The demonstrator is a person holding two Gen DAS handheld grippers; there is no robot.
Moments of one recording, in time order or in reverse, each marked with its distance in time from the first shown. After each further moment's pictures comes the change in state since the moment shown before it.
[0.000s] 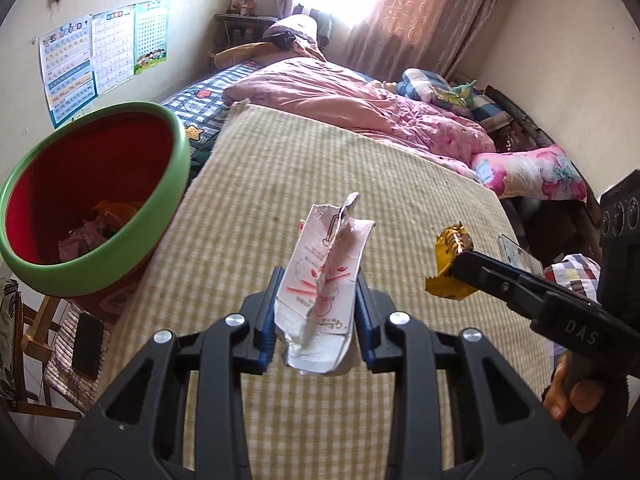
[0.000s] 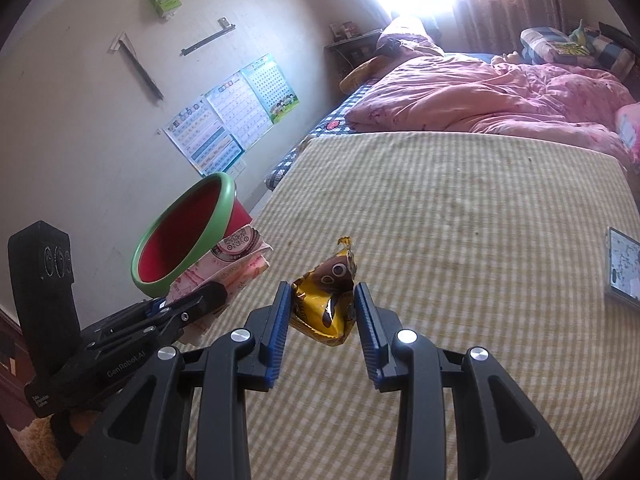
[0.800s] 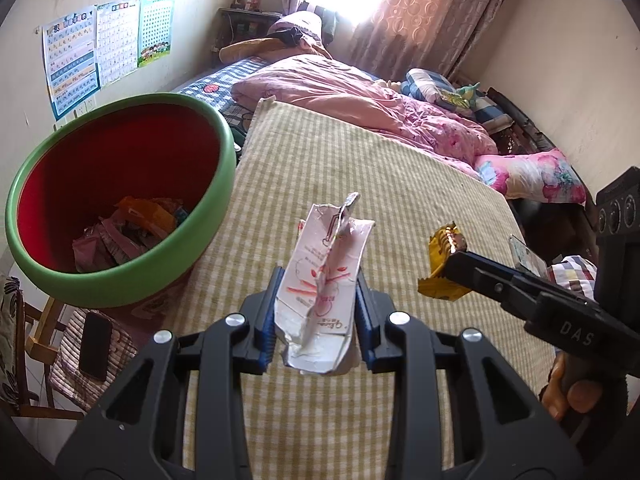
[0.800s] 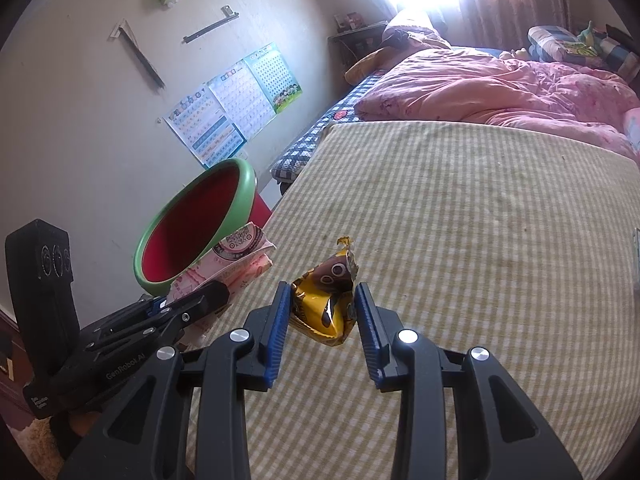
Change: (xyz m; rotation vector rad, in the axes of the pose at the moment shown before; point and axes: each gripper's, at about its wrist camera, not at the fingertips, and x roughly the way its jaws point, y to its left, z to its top) left arm -0.002 0.039 0.005 -0.015 0.013 -0.018; right arm 0.036 0.038 0.002 -0.008 0.034 -0.009
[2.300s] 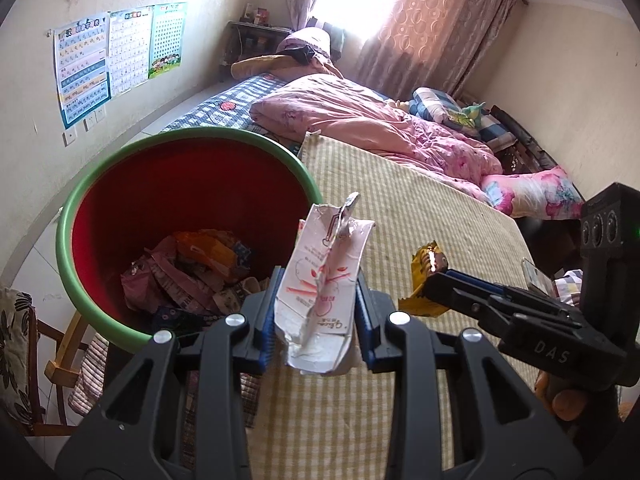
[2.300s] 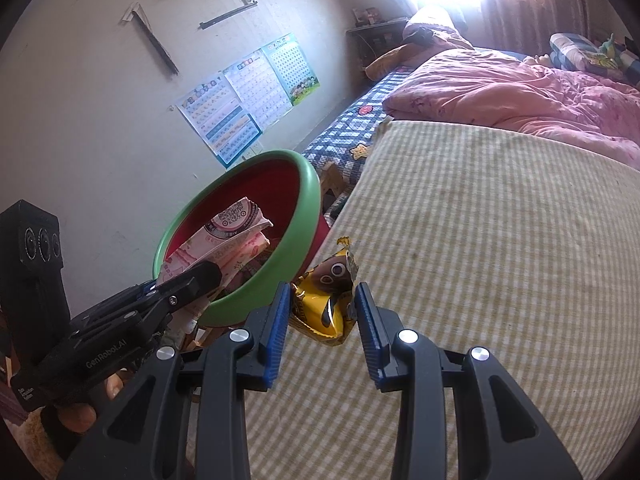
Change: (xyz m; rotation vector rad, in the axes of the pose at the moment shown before) left arm -0.025 0.070 0.027 -0.013 -0.054 -0.002; right arm 0.051 0.068 0.019 -0.038 0.021 0.020
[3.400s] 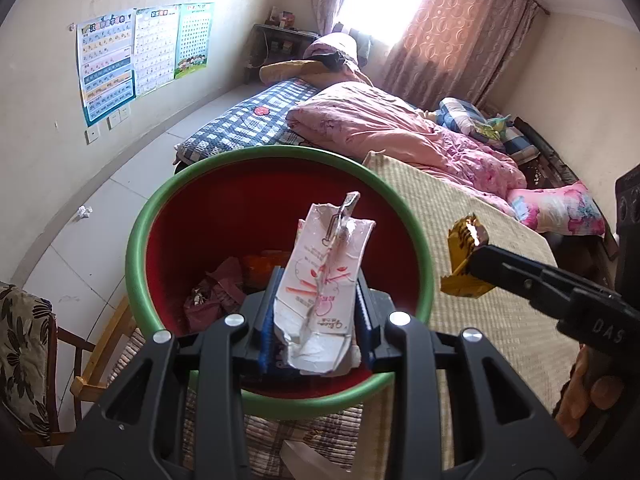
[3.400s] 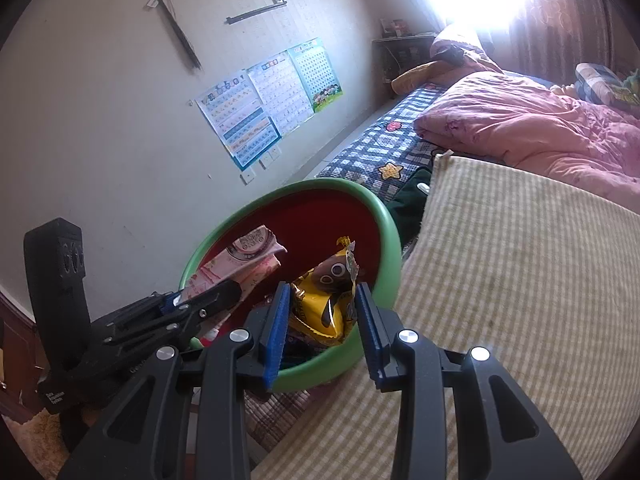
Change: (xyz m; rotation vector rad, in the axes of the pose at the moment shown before) left arm 0.006 0.078 0.023 -0.033 -0.013 0.066; right arm 0.033 0.060 0.036 -0.091 -0.024 0.018
